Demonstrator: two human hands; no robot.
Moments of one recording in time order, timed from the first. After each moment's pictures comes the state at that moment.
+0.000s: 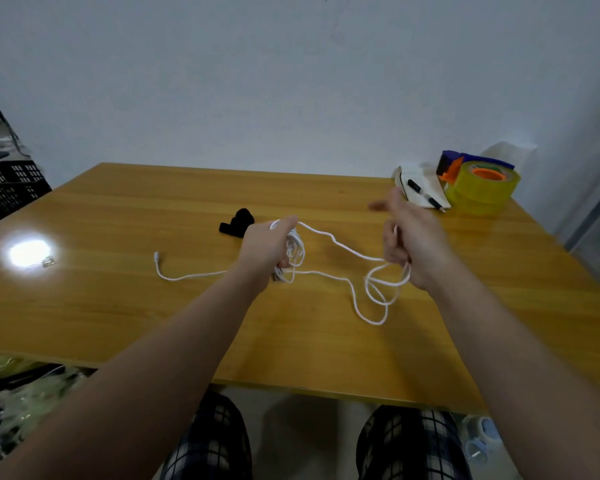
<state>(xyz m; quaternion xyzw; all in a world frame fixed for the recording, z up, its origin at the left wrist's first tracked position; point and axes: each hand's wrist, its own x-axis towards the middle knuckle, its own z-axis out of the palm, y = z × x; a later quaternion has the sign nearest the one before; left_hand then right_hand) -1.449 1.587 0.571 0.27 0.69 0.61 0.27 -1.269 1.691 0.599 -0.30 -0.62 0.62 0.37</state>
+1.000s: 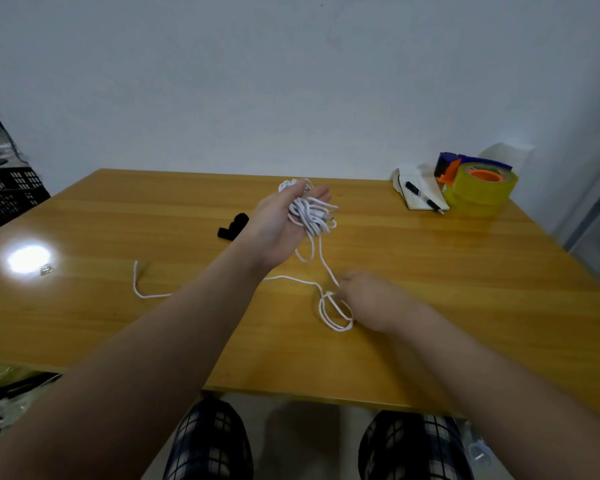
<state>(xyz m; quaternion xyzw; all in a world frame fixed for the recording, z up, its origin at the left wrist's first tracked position) -1.439 1.608 0.617 0.22 0.38 0.74 0.51 -1.286 1.672 0.538 -0.19 -0.98 -0.04 -0.06</state>
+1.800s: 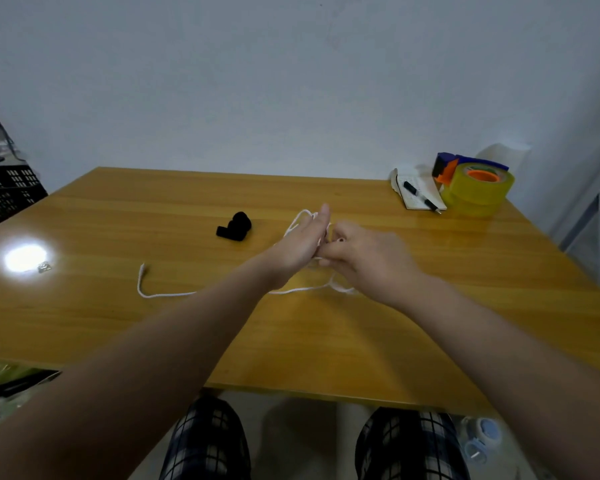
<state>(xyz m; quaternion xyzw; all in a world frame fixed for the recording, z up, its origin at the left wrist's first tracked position) -1.417 1.596 0.596 0.48 0.67 0.45 0.35 -1.281 1.646 0.611 -0.18 -0.97 0.01 0.14</state>
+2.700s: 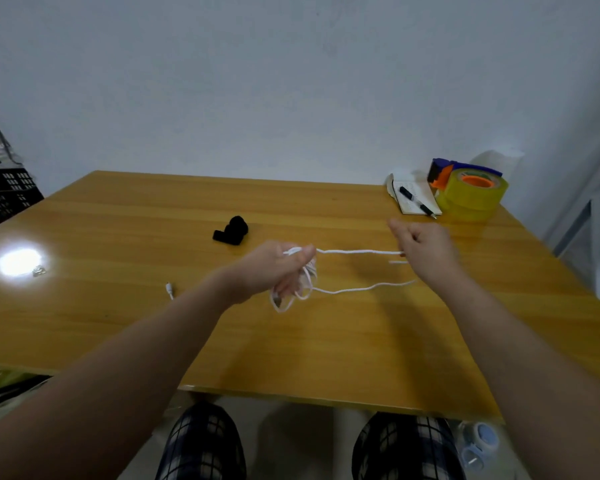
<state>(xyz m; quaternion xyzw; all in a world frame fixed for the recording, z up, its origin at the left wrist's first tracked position) -1.441 1.562 0.583 0.55 0.64 0.41 0.33 -1.246 1.716 0.586 -0.43 -0.80 0.27 0.32</state>
